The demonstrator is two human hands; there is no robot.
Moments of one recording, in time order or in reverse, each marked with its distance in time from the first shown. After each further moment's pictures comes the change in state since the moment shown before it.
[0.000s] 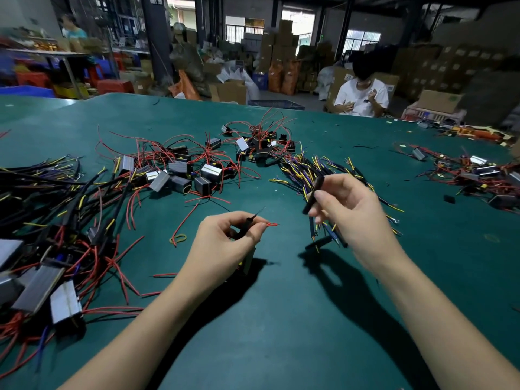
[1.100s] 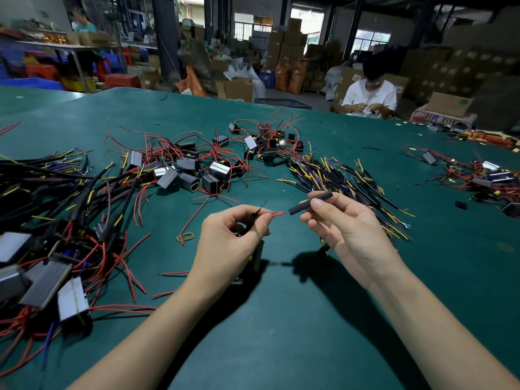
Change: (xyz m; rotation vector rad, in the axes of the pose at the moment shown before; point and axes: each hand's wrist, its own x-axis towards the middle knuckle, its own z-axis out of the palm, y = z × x) left_hand -0.001 0.003 0.002 -0.087 0.128 0.049; right_hand -0.011 -0.007 0.021 0.444 -0.036 0.290
